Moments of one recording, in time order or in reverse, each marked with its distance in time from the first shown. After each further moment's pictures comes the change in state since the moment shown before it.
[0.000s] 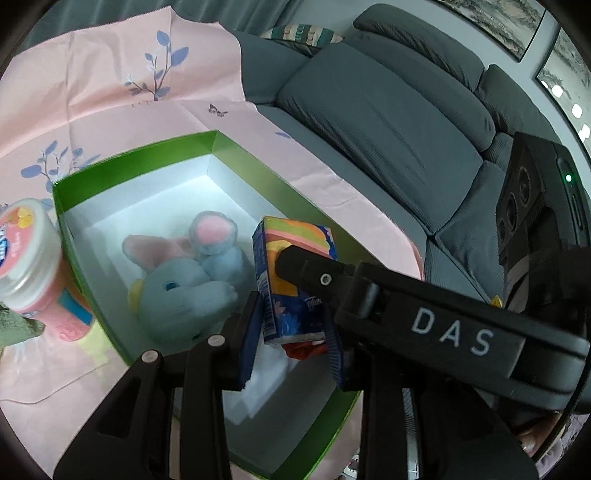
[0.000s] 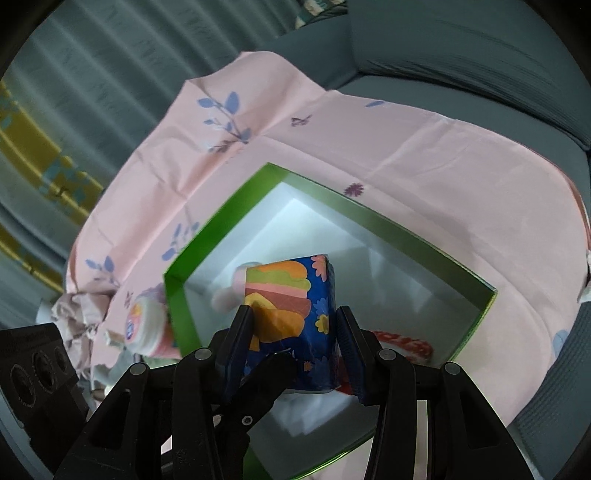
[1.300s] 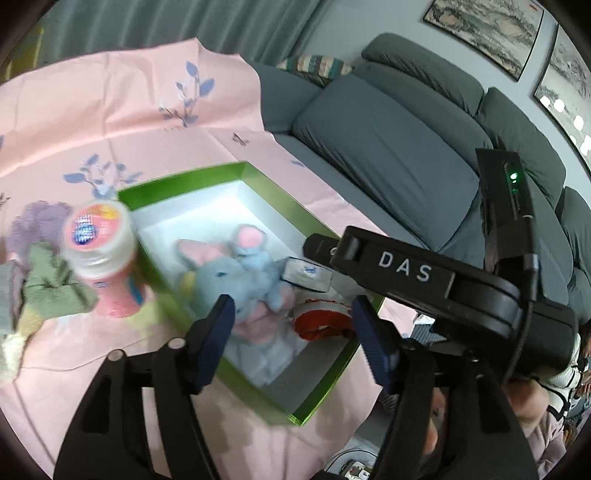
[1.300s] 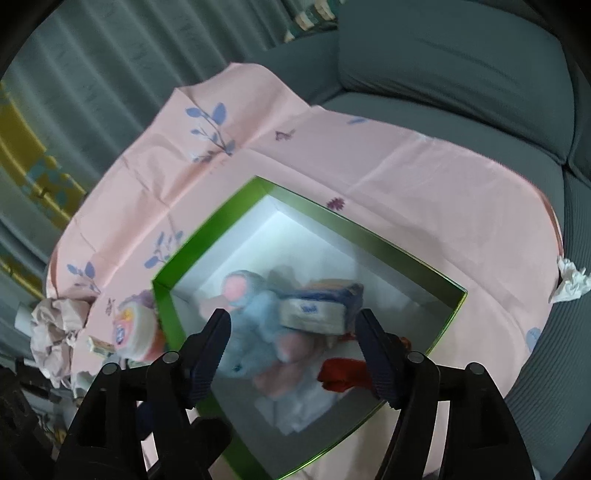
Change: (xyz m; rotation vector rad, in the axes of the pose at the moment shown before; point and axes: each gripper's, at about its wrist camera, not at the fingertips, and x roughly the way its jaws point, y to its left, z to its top) left arm -0.078 0.002 -0.021 -0.022 -0.122 0.053; right arm -0.023 0.015 -0.004 -0.024 -0.062 -0.102
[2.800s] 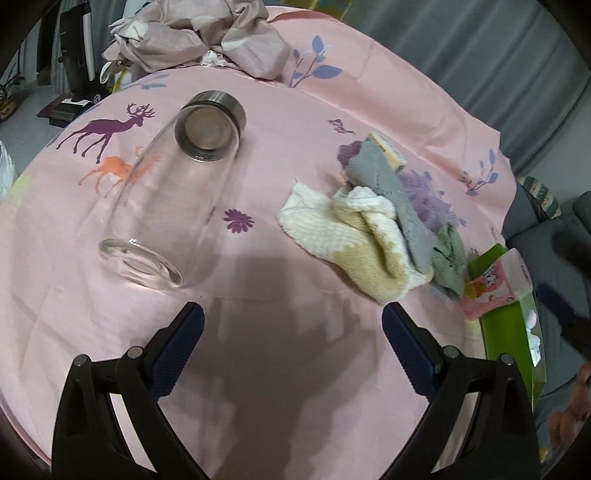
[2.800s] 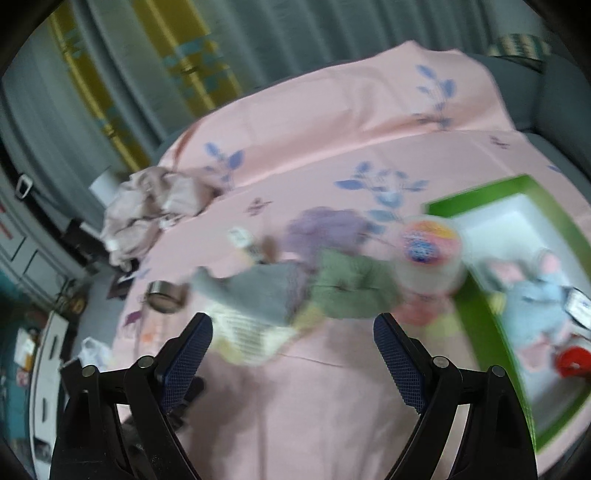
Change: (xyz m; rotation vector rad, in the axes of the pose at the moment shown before) left arm -0.155 0.240 -0.124 -0.645 -0.161 0.590; right arm 0.020 0.224 -0.097 -0.468 0.124 0.343
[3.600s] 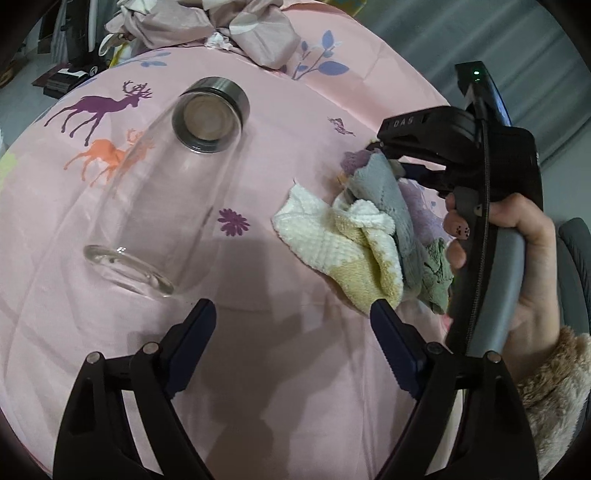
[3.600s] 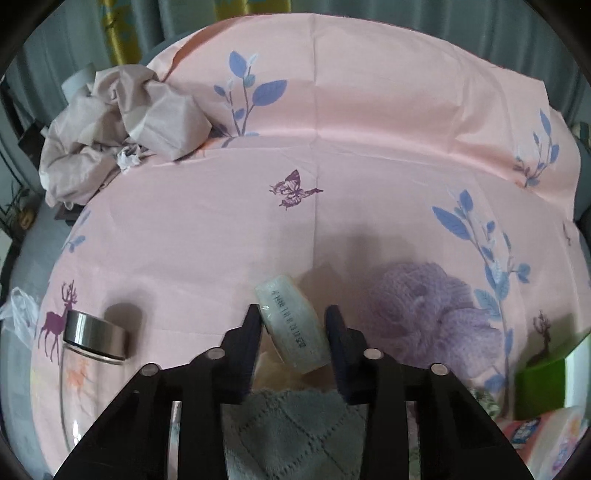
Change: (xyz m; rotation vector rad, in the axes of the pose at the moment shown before) left arm 0.004 0.010 0.012 -0.085 0.044 -0.086; right arm 0.188 0.100 0.066 -0.270 0.194 -0.163
